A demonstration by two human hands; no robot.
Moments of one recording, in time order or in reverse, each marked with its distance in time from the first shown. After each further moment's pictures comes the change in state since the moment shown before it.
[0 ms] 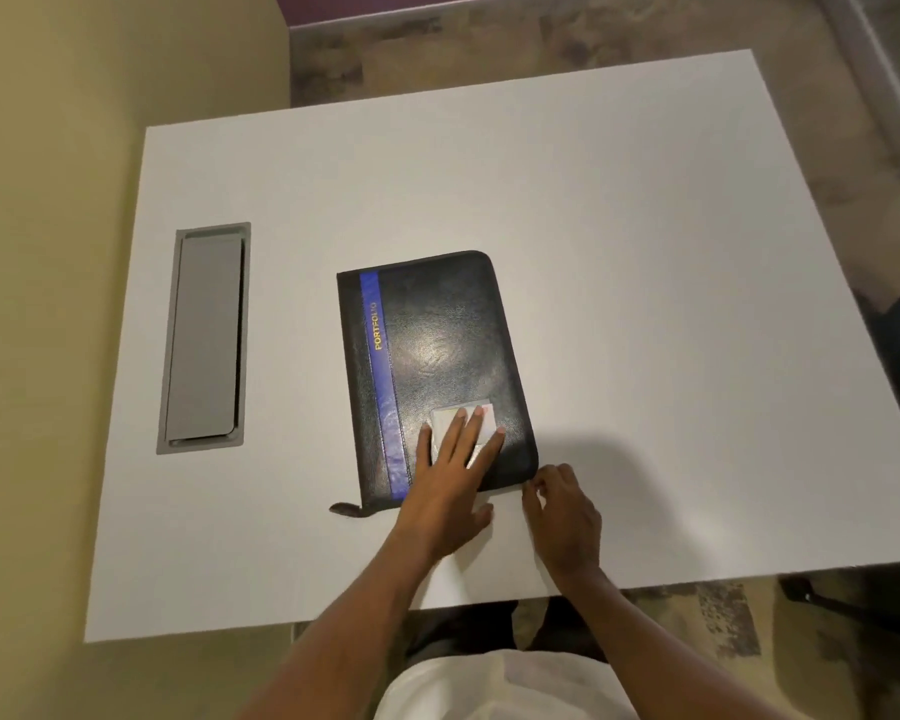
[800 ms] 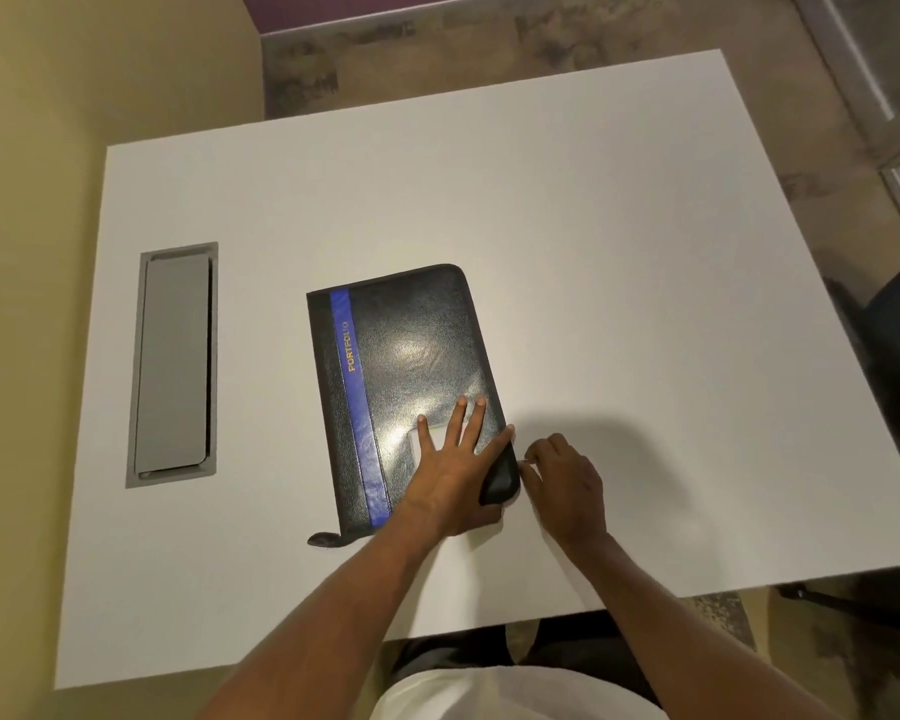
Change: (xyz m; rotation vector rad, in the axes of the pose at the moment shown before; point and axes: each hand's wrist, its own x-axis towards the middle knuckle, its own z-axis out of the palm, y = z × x) left_hand 0.064 0.013 -0.016 0.076 -0.154 0.059; right_hand 0.066 0.004 -0.035 -0.169 -0.016 -0.173
